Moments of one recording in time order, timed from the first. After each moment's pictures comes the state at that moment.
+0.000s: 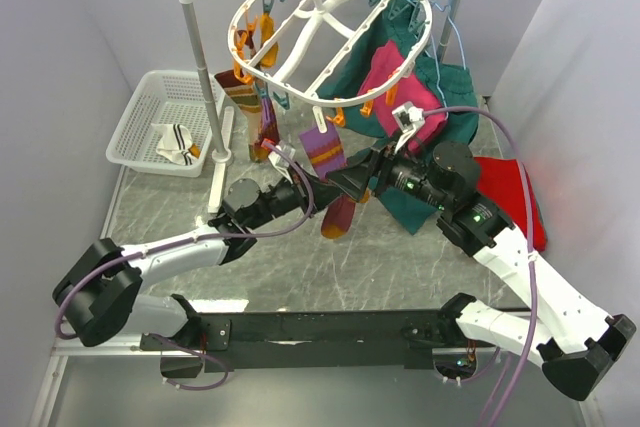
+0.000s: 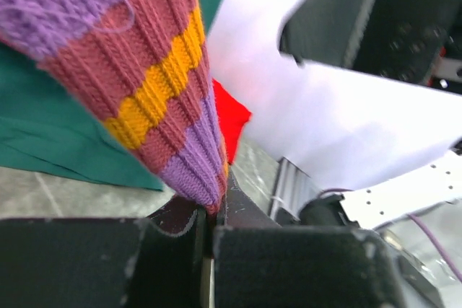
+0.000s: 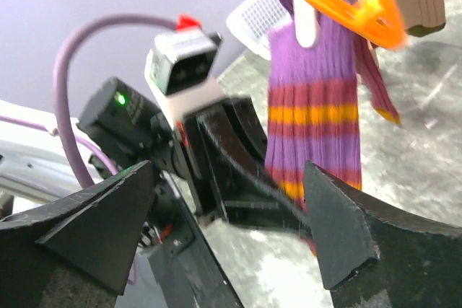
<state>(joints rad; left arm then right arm) -0.79 1.31 0.63 0.88 0.32 -0.66 0.64 0.95 1.03 -0.13 -0.35 0.50</state>
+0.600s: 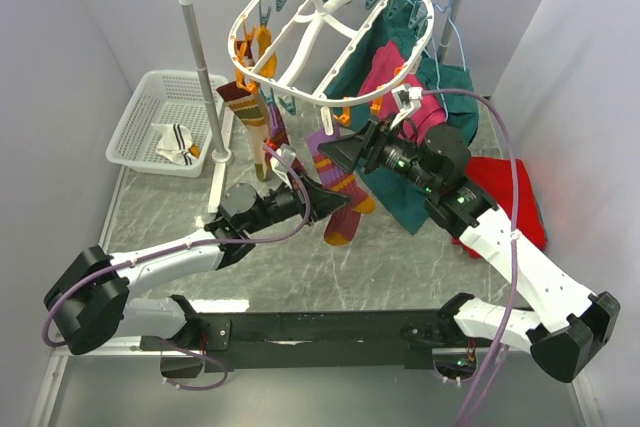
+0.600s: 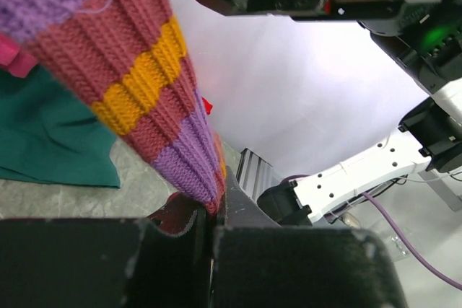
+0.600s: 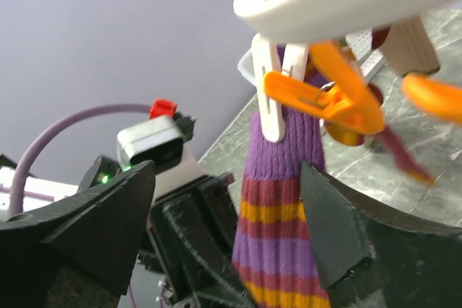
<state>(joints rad) -0.84 1.25 0.63 0.85 0.37 -0.73 0.61 1.07 1.09 0.04 -0.32 0.66</state>
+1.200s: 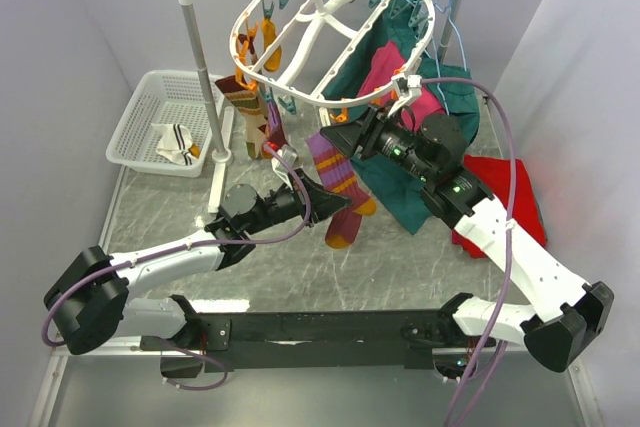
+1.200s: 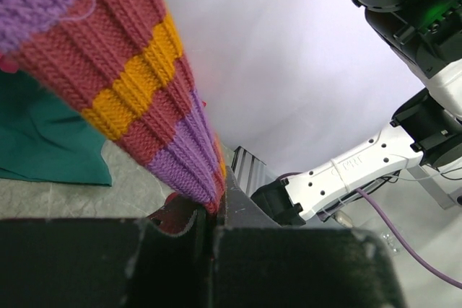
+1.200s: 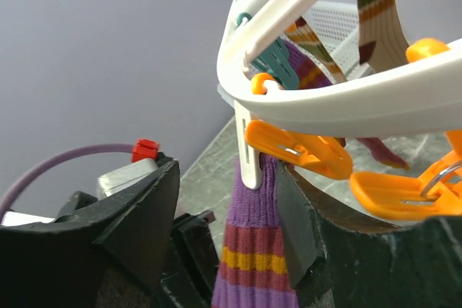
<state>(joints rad) -0.85 1.25 0.63 0.85 0.37 -0.75 0.60 1.14 1.17 0.04 -0.25 0.61</state>
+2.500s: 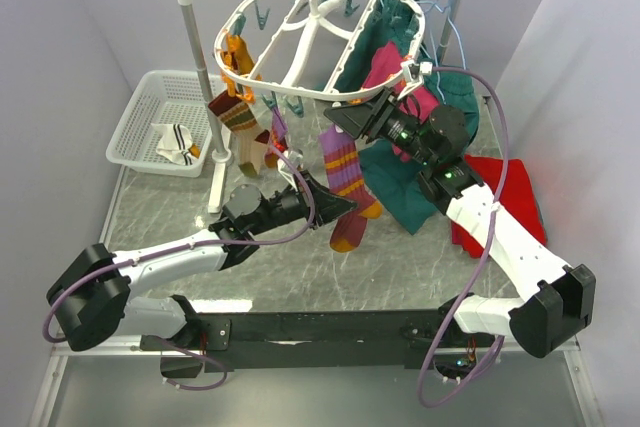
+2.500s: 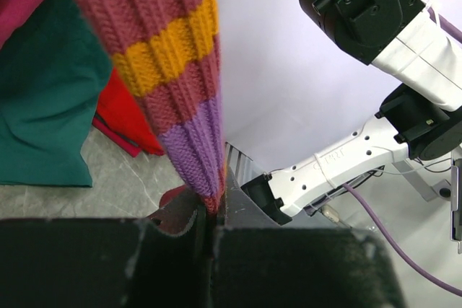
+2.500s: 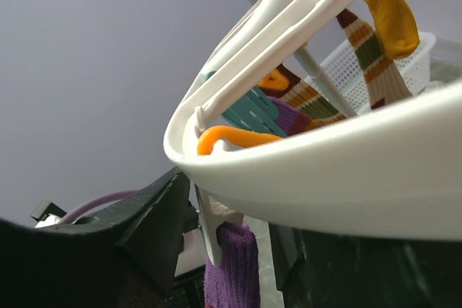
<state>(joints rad) -0.88 1.26 0.66 0.85 0.38 -0.77 0.48 1.24 1.13 0.33 -0.46 0.84</state>
